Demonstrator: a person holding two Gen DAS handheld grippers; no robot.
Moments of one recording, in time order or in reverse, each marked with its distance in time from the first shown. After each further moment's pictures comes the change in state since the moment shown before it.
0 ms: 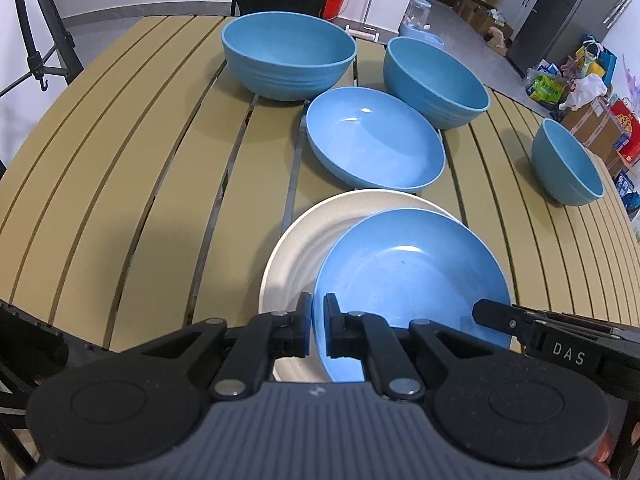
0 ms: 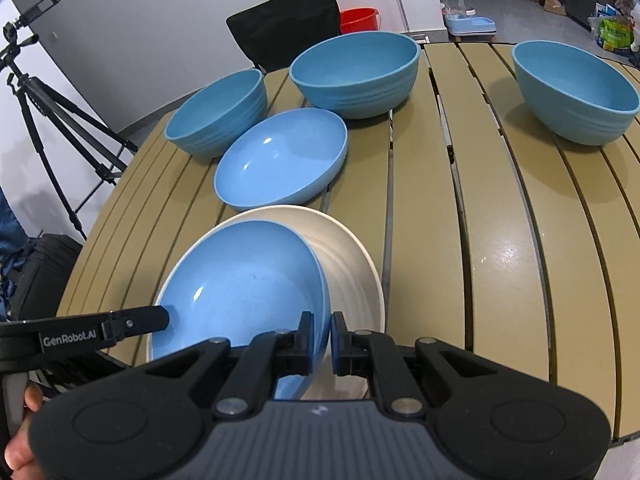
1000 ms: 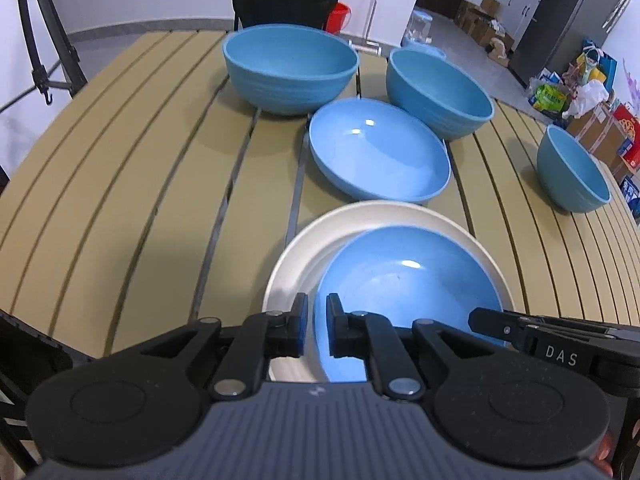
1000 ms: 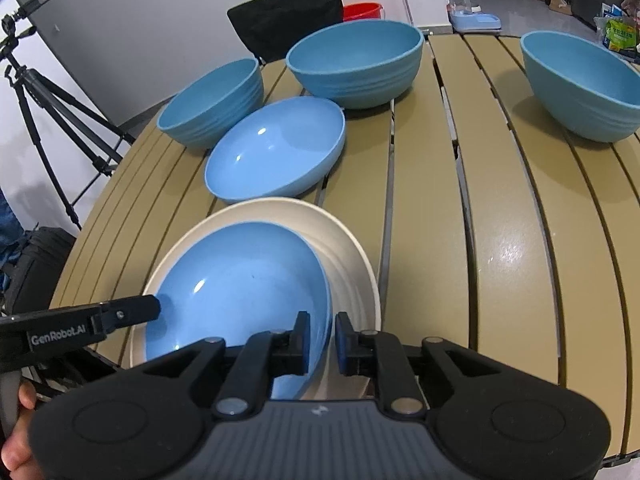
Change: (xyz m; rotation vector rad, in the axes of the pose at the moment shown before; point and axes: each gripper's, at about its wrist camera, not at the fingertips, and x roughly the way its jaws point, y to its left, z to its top) left arm -0.001 -0.003 -0.003 0.009 -0.065 0.020; right arm 0.012 -0.005 0.001 -0.012 0.008 0.005
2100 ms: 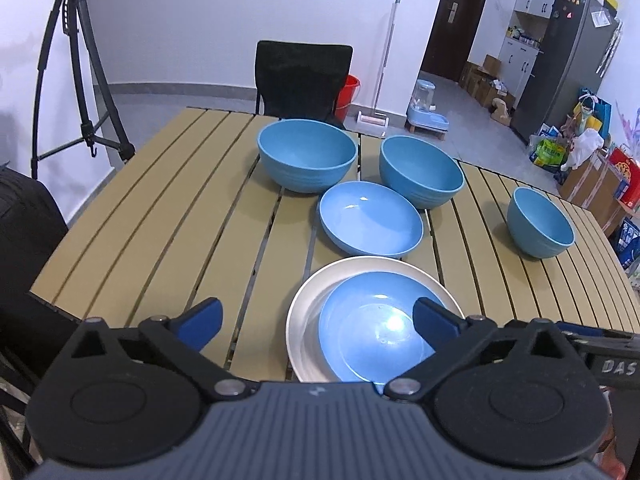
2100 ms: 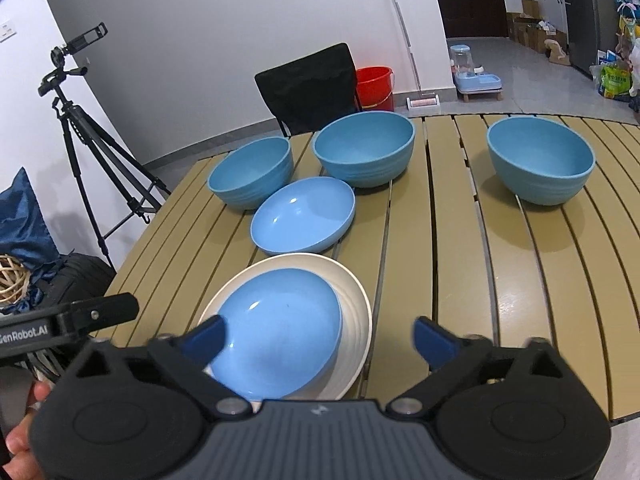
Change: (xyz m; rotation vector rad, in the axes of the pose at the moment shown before) left arm -0.109 -0.008 -0.022 -0.011 -0.212 0.049; right arm -0.105 0.007 -0.015 -0.044 -0.180 0.024
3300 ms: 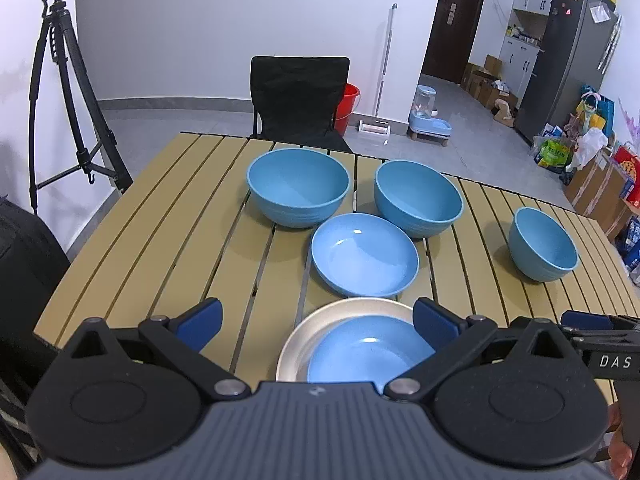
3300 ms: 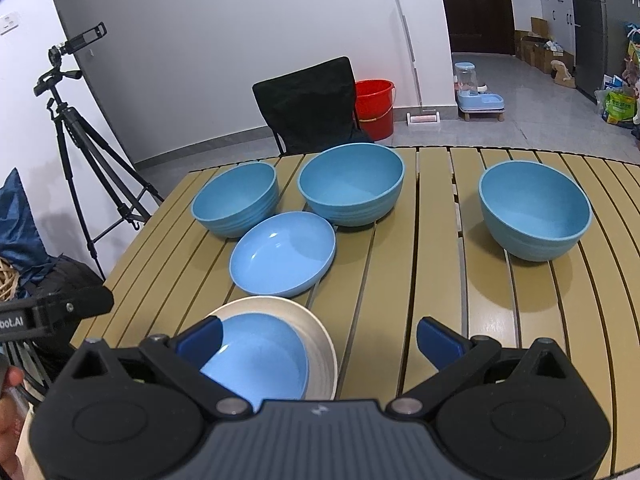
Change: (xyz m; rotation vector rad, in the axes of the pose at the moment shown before) left arm 0.014 -0.020 0.043 0.030 -0.013 0.019; right arm 0.011 -0.016 0.049 -0.059 -0.008 -0.024
